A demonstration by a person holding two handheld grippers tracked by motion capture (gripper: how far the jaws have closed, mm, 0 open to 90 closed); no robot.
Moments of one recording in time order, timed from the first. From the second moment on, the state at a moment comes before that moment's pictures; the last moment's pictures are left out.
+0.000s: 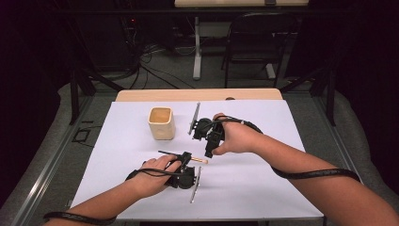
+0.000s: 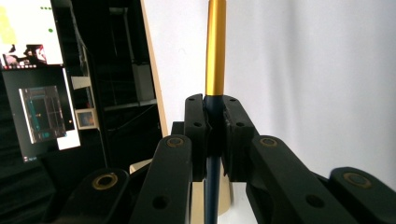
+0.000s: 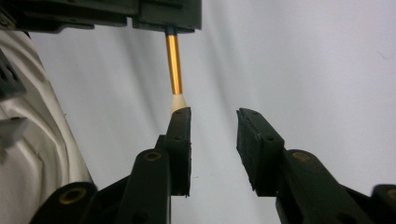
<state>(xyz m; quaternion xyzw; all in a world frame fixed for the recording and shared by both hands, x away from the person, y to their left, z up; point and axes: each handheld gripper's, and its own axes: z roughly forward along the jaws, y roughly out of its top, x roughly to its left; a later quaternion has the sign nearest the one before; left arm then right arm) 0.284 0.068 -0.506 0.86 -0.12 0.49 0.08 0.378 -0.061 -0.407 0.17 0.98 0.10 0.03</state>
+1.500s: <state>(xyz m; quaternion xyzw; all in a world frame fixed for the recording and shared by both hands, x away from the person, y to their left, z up) 0.308 0.110 -0.478 0.89 0.09 0.36 0.26 0.372 -0.110 -0.408 0.23 0.94 0.25 0.10</state>
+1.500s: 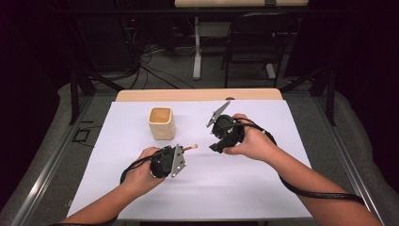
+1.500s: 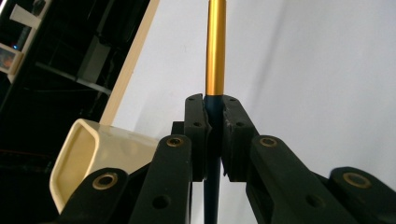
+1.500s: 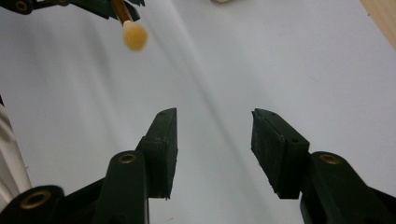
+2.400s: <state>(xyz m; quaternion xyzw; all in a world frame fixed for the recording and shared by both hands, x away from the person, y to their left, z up) 0.324 0.126 -0.482 0.84 0.23 0.24 0.42 0.369 -0.127 -0.444 0.27 0.90 0.33 0.11</state>
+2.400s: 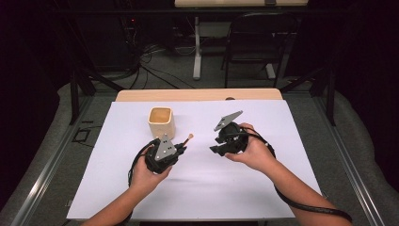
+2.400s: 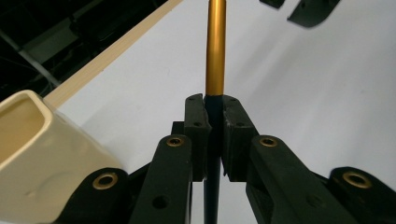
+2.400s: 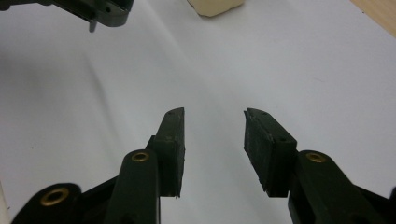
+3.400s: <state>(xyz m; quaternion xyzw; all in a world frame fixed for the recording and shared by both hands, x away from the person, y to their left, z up) 0.344 0.145 -0.480 0.74 0.35 0.14 0.56 0.380 -0.120 -0.458 0.31 0.84 0.43 0.06</state>
